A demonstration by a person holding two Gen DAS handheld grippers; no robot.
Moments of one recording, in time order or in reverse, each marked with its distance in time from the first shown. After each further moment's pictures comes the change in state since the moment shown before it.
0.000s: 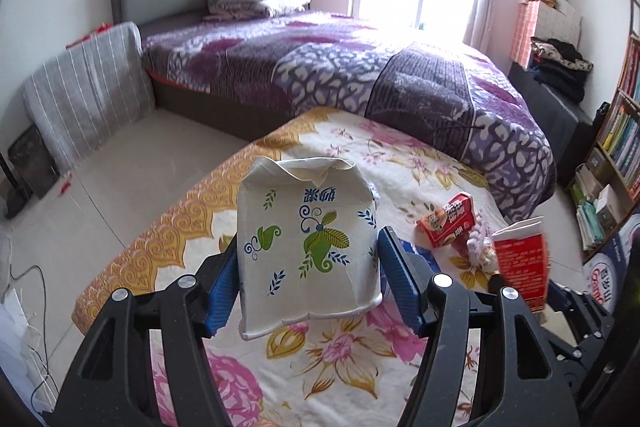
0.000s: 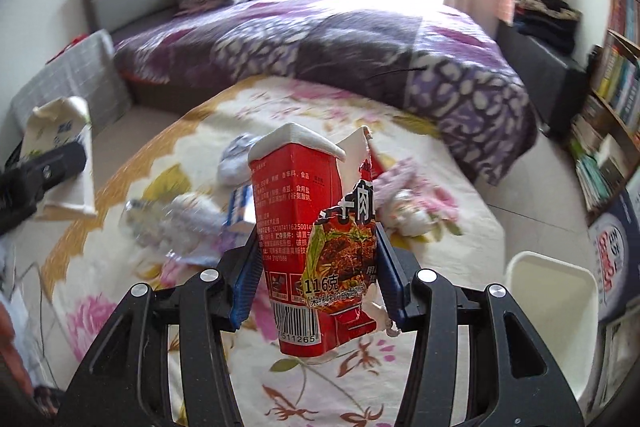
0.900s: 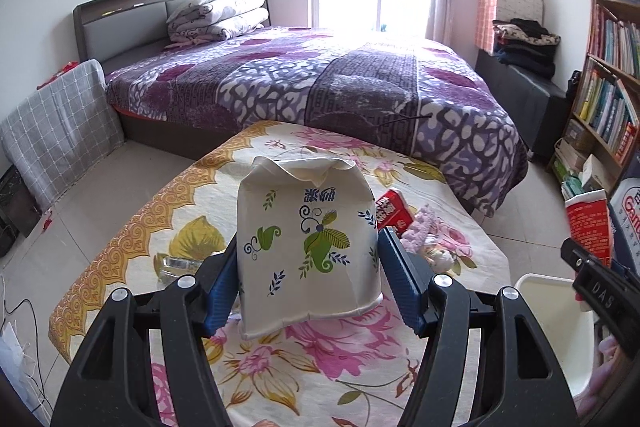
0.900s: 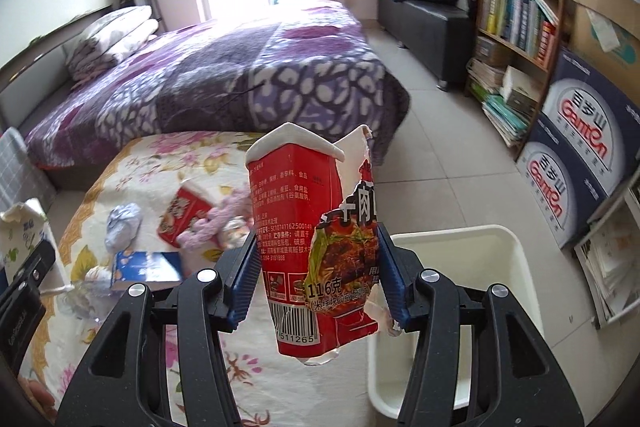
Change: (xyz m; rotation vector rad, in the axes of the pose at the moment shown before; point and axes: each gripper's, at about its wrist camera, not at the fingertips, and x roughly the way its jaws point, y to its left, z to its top) left arm 0.008 -0.103 -0.014 0.113 -0.046 -0.070; right arm -0.029 -0.137 0.000 0.321 -0.031 -0.257
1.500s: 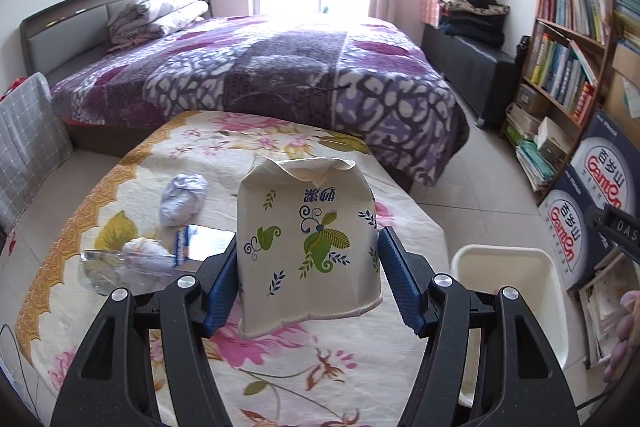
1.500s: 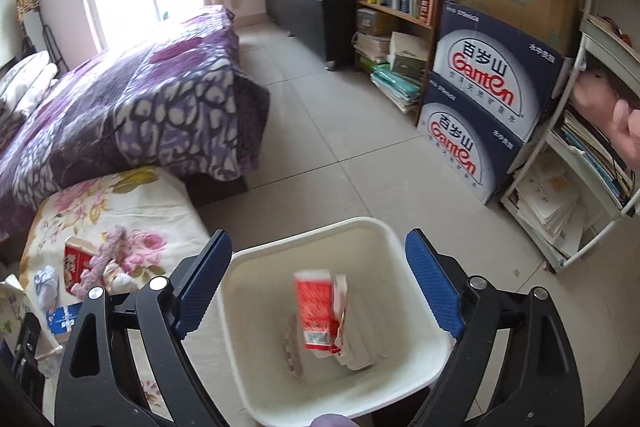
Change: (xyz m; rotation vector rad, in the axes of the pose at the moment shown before) left arm 0.011 -0.089 -0.022 0.104 0.055 -0.170; right arm 0.001 -0.117 0.009 0.228 0.022 -0.271
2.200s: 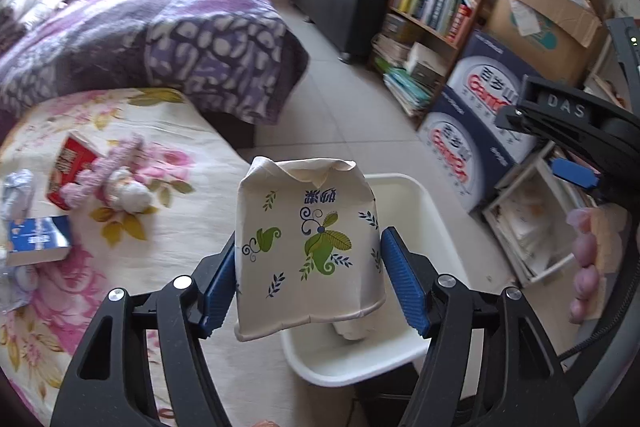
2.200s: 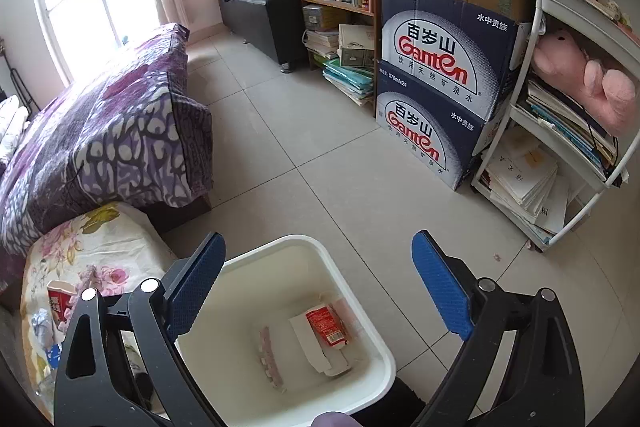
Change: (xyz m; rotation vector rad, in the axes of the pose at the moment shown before) left arm 0.026 -0.131 -0.030 0.185 0.190 -0.455; right arm 0.010 -0.076 0.018 0.145 0.016 -0.056
